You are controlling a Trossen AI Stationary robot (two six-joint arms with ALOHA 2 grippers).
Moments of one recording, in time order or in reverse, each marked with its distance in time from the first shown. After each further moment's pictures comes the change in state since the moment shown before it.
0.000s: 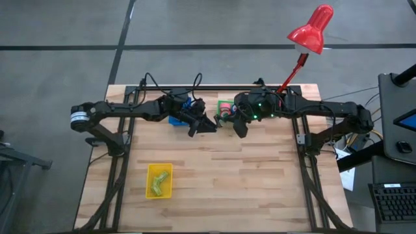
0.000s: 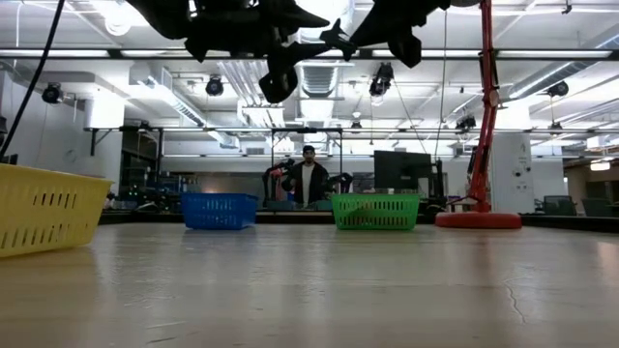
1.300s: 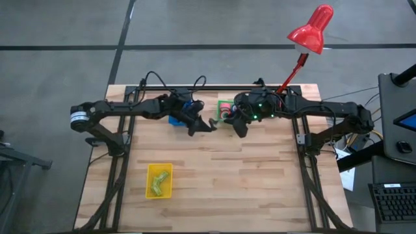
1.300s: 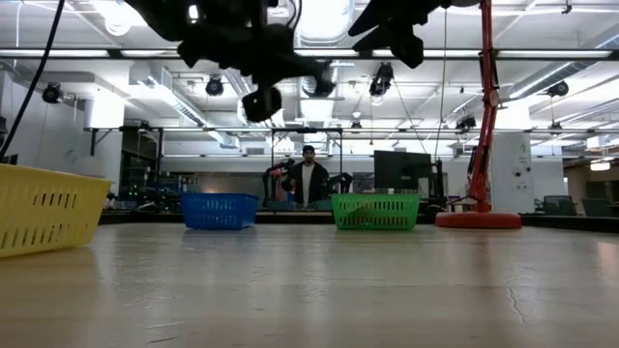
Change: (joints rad) left arm 0.034 -0.005 0.000 -0.220 -0.014 0.007; right arm 0.001 -0.005 -0.003 0.002 -0.004 0.063
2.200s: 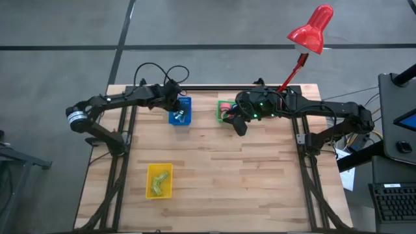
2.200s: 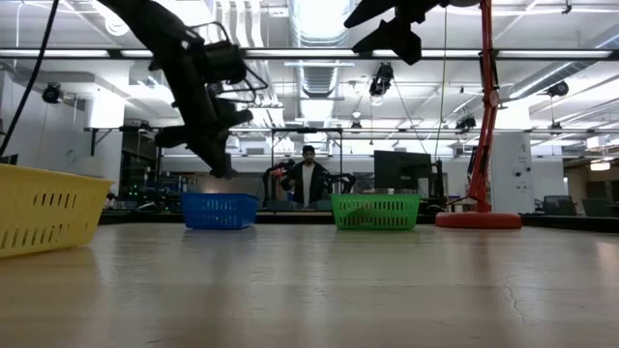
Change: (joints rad) left arm 0.265 -0.031 -0.030 -0.585 -0.727 -0.020; right arm -0.001 -0.006 0.001 0.031 0.032 -0.022
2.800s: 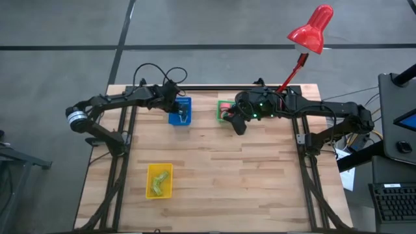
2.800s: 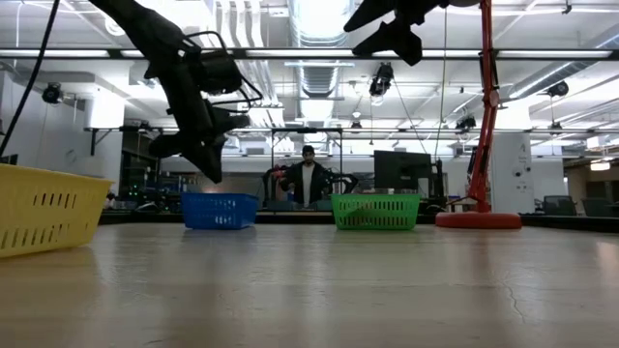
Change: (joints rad) left arm 0.030 0.001 -0.043 0.021 0.085 -0.039; right arm 0.000 0.004 0.000 -0.001 0.042 0.002
